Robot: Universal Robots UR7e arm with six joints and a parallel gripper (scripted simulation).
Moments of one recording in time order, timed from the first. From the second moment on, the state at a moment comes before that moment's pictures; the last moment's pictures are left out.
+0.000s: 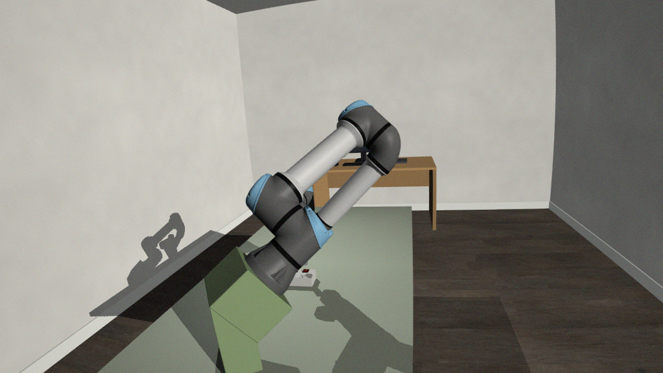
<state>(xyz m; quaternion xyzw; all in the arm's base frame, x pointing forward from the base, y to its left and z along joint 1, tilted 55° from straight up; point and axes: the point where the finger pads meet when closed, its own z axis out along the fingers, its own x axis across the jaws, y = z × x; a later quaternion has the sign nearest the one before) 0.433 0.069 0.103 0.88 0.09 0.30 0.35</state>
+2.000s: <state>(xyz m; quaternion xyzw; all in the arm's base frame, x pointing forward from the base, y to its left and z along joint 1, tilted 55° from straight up) 0.445 0.057 0.090 0.88 0.09 0.30 0.35</state>
